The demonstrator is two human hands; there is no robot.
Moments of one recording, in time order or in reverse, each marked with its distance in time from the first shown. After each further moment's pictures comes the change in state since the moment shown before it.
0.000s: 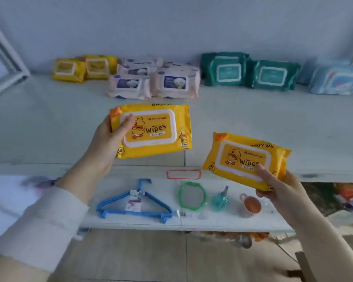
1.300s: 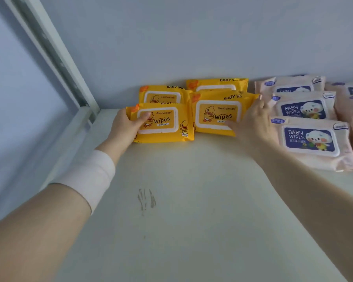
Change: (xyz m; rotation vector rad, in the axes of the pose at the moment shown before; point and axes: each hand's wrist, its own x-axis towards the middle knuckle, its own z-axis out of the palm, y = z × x) left_hand 0.423 -0.122 -0.364 0.473 0.098 -0.149; right_hand 0.361 -0.060 0.538 -0.970 0.355 -0.186
